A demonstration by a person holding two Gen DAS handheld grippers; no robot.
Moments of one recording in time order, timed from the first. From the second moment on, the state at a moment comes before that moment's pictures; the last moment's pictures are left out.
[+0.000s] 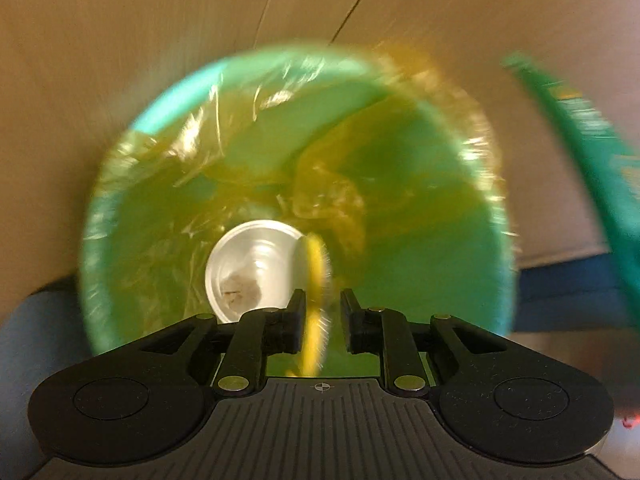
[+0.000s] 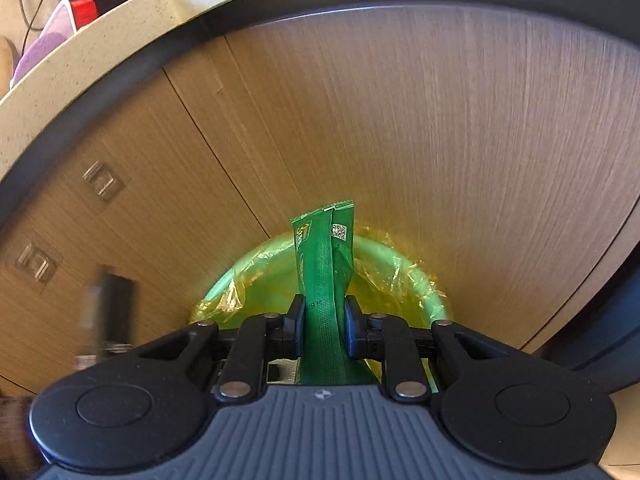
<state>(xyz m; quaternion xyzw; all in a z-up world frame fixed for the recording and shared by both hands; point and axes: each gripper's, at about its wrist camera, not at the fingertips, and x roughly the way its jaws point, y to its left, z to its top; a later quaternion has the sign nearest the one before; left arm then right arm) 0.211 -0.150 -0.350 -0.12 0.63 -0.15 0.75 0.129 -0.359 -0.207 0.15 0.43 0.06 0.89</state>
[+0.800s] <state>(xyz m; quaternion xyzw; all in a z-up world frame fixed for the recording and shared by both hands) 0.171 -0.086 -0.271 -0.19 0.54 -0.18 0.80 0.209 -0.300 -0.307 0.15 0.65 0.12 0.73</state>
